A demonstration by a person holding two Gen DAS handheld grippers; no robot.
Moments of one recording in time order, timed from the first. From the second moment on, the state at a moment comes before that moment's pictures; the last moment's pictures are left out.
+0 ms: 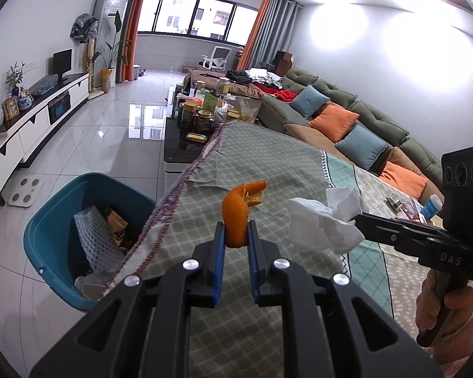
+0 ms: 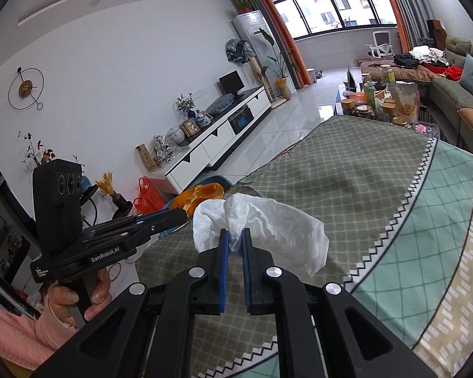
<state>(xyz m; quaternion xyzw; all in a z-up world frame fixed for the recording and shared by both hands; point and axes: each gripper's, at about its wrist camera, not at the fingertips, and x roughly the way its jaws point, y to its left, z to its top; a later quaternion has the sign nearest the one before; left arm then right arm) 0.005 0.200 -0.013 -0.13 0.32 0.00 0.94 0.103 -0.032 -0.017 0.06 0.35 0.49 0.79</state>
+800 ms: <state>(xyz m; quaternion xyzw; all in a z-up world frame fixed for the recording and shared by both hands) -0.011 0.239 -0.007 -0.15 0.31 0.04 0.94 0.106 0.014 -0.014 0.04 0.36 0.52 0.77</state>
